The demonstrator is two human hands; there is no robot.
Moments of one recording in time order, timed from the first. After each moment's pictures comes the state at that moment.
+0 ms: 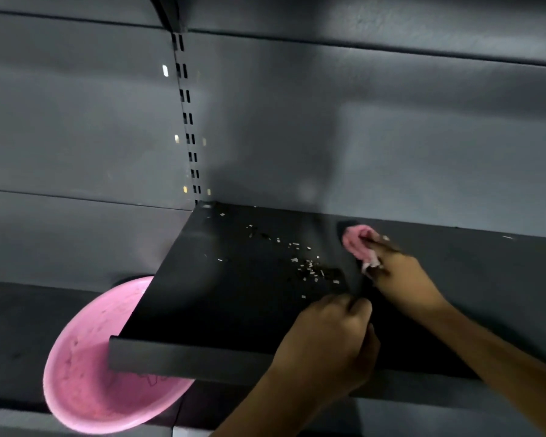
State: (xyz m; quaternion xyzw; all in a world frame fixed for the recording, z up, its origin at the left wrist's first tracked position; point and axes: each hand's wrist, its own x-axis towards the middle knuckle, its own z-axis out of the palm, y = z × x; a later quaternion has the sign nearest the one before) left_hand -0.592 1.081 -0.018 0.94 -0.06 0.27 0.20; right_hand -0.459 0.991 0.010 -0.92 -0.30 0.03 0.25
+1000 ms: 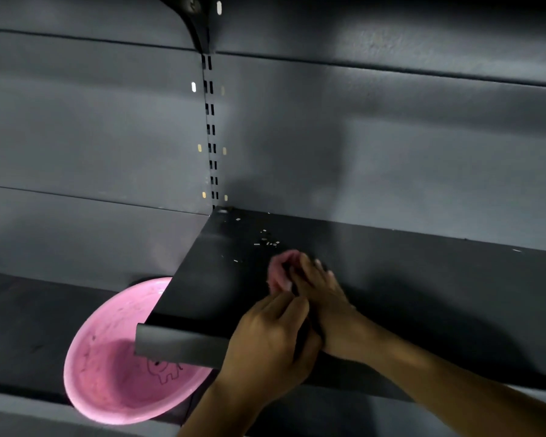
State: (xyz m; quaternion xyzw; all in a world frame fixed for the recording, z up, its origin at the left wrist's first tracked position) left_hand -0.645 1.129 -0.018 0.91 0.01 0.37 0.21; right_hand -0.537 1.049 -0.004 -0.86 -0.48 0.15 0.14
